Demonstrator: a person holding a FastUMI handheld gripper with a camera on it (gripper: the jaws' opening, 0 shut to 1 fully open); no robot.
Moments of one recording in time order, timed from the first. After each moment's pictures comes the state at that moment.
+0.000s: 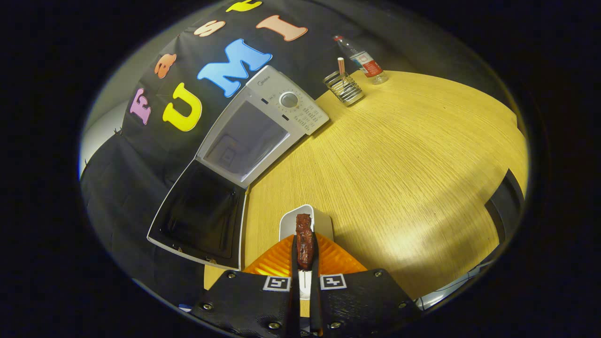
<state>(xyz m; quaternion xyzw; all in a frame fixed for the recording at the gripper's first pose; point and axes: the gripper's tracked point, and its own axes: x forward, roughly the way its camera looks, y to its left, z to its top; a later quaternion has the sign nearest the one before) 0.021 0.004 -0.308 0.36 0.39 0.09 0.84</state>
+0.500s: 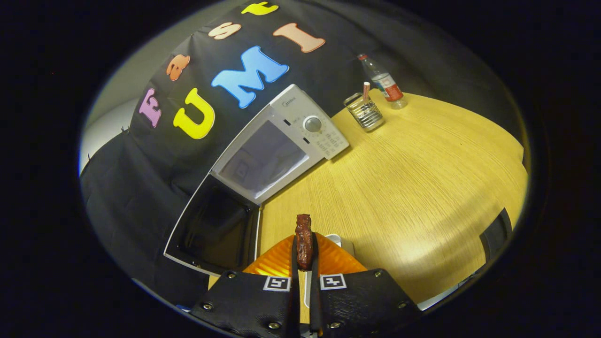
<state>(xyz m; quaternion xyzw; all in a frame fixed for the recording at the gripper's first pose) 0.068 0.005 -0.244 0.36 0.34 0.10 0.87</state>
